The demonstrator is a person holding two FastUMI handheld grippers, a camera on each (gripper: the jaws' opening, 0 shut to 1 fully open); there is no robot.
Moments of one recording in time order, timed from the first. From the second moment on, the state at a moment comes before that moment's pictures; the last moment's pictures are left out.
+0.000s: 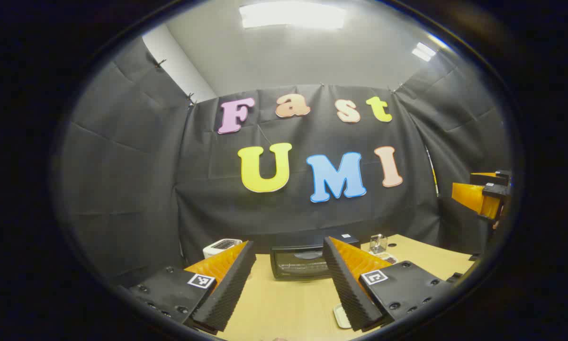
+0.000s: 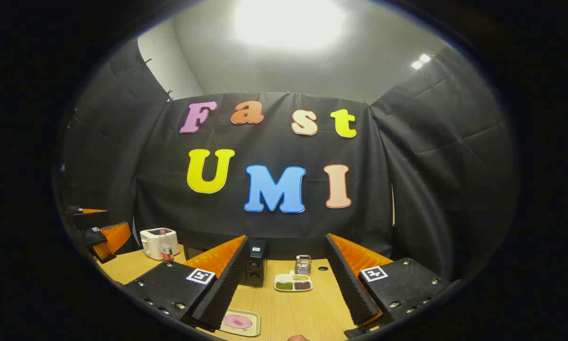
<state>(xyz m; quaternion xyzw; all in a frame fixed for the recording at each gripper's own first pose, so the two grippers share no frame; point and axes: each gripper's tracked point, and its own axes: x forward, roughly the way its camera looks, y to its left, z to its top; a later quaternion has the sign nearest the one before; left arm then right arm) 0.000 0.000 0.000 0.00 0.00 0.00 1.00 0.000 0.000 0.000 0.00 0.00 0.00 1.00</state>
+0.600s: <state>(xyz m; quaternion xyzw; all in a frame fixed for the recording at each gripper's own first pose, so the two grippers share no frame) -0.003 -0.010 0.002 0.00 0.00 0.02 1.00 0.003 -0.012 -0.006 -0.01 0.00 0.01 1.00</state>
